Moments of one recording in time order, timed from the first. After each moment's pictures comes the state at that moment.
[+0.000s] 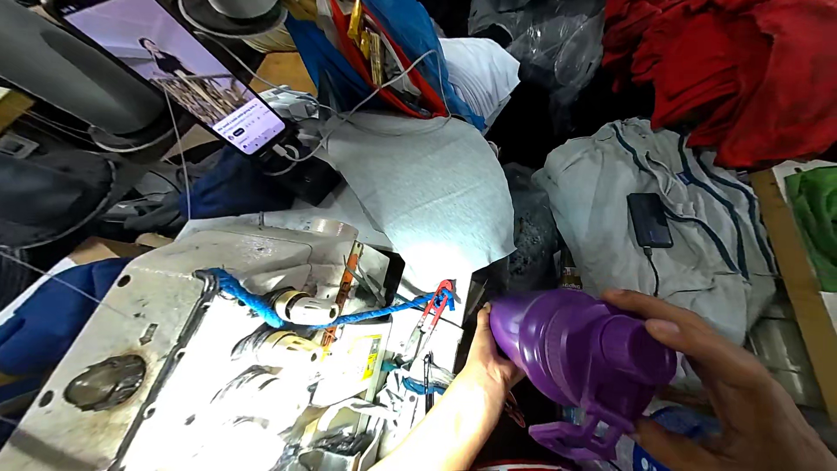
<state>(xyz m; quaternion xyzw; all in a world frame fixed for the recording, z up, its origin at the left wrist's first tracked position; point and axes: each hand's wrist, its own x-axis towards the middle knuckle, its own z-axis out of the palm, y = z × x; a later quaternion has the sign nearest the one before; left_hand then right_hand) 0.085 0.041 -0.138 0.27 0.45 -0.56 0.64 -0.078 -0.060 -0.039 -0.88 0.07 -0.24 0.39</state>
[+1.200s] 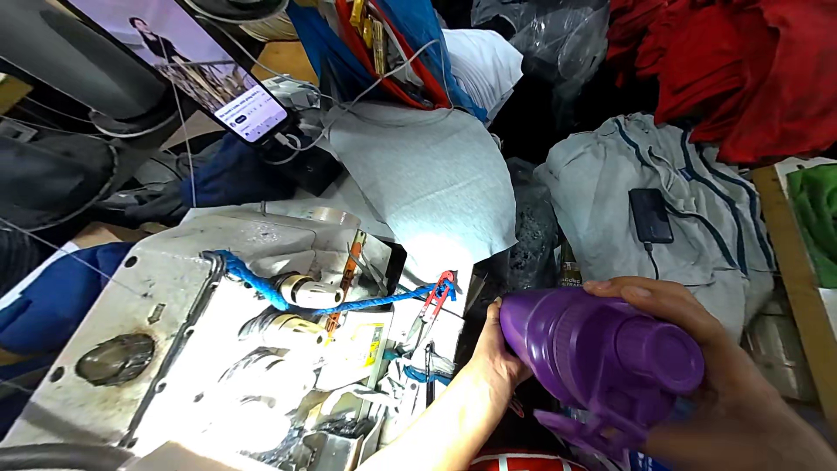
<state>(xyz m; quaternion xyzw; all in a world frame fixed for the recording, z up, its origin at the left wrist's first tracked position) 0.079 0.039 -0.133 0.28 0.46 -0.60 0.59 -0.063 -0.060 -0.039 -0.86 0.06 -0.24 0.44</state>
